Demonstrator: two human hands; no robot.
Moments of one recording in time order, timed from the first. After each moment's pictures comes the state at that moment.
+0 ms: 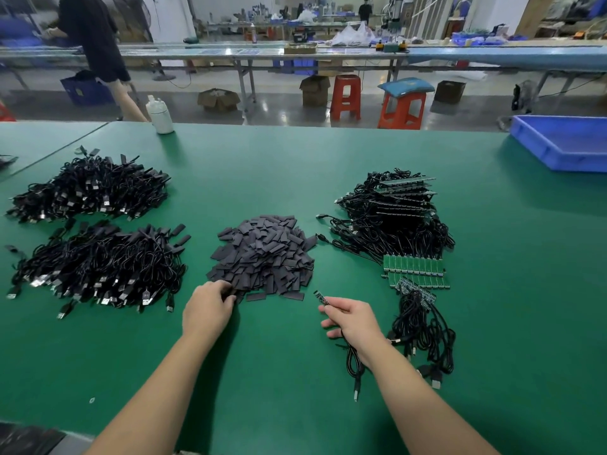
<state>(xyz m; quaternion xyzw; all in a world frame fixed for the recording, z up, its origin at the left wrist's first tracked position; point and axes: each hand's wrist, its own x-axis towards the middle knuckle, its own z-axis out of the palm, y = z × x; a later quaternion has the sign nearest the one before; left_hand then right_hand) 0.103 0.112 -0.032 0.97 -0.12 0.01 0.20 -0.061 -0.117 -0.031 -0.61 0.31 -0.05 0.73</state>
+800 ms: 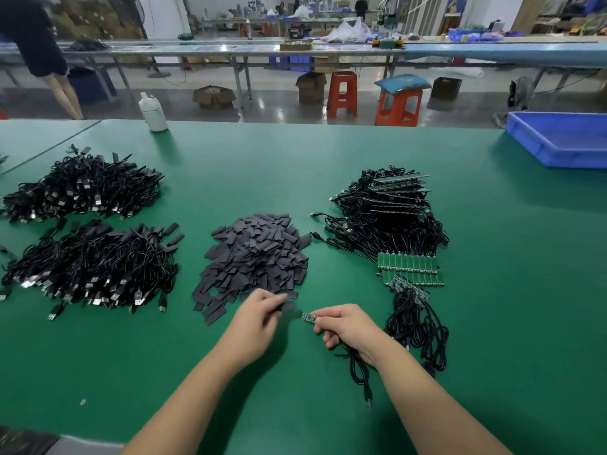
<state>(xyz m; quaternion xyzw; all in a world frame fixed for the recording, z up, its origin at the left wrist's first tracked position) 0.028 0.067 -0.016 0.88 -0.34 -0.07 0.33 -0.069 -0.130 -0.030 -0.67 0.25 0.09 0.70</state>
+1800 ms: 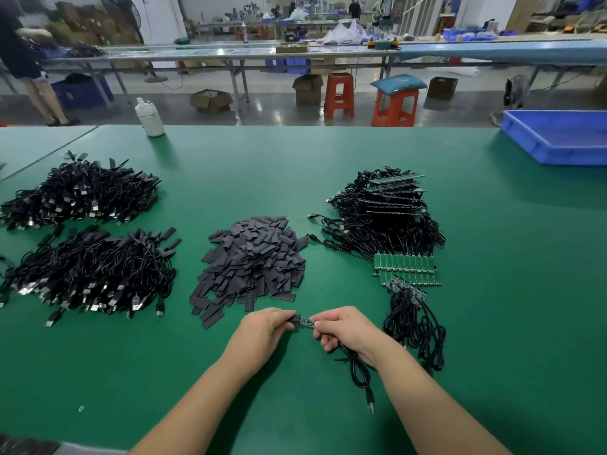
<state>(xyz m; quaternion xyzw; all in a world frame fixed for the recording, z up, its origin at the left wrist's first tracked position) 0.020 0.057 -0.029 0.86 -0.41 -0.02 0.30 -0.071 -0.136 -0.032 -0.67 0.22 0.10 0.70</state>
